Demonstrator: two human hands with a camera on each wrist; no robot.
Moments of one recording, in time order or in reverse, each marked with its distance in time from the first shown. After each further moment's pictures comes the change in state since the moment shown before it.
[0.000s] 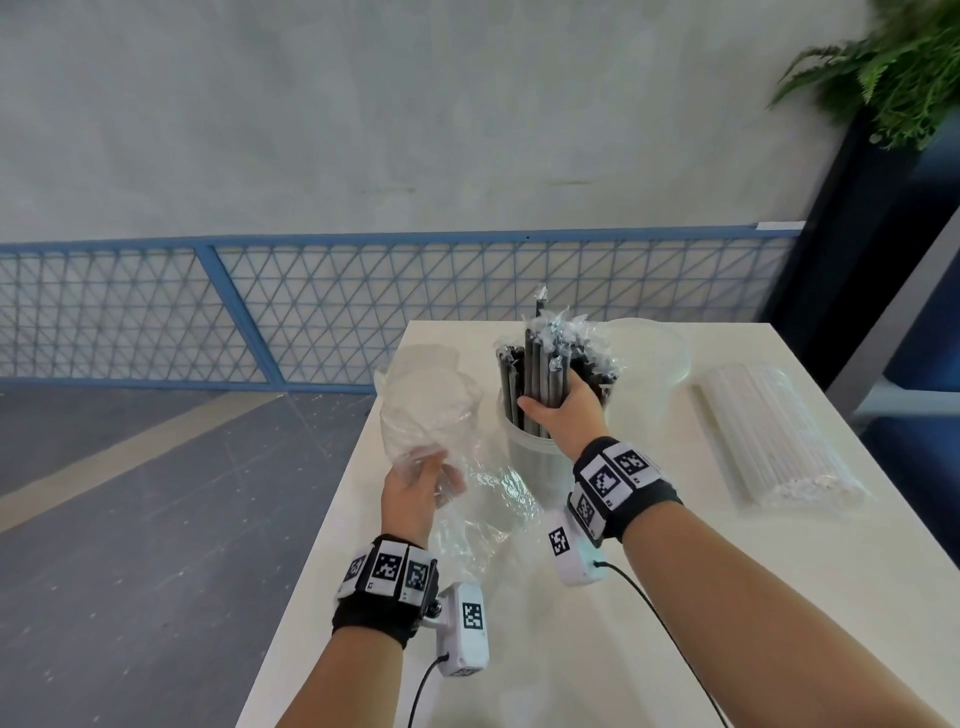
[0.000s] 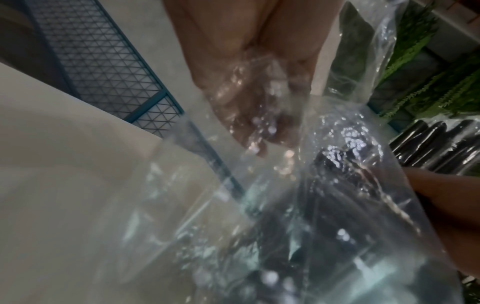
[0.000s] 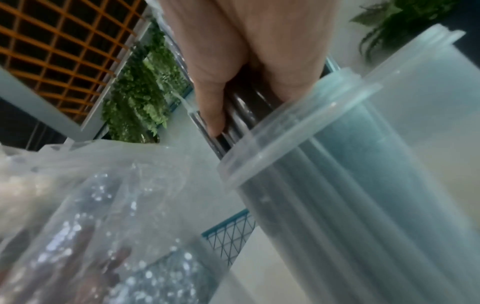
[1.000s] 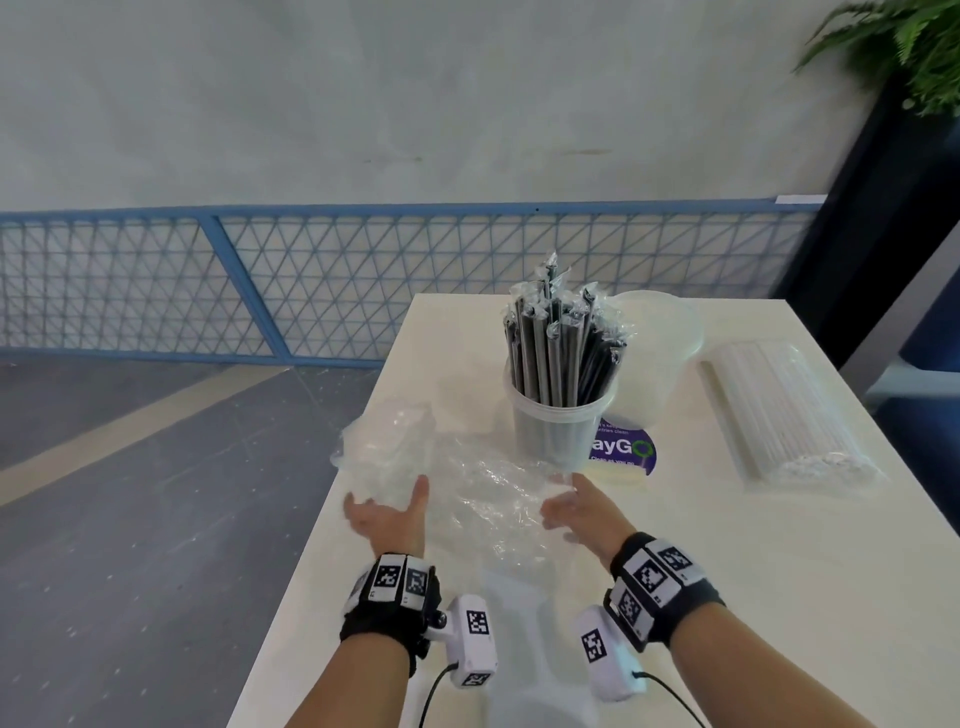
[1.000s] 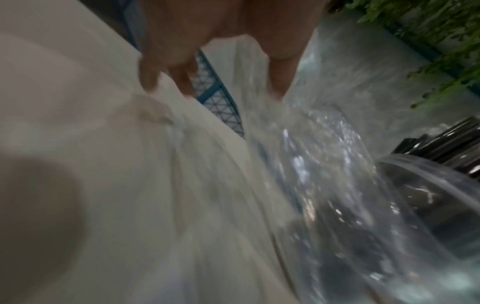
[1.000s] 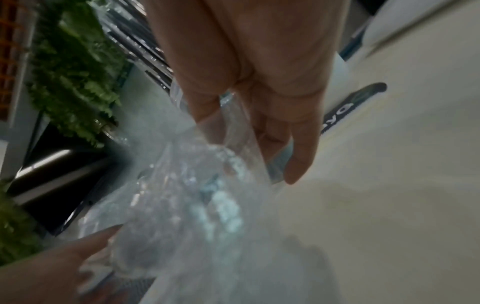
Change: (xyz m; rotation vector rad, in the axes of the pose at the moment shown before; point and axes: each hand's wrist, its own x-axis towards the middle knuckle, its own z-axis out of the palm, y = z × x) left_hand -0.013 -0.058 -0.033 0.241 0.484 -0.285; right_hand -0.077 0.102 0.007 0.071 -0.391 0.445
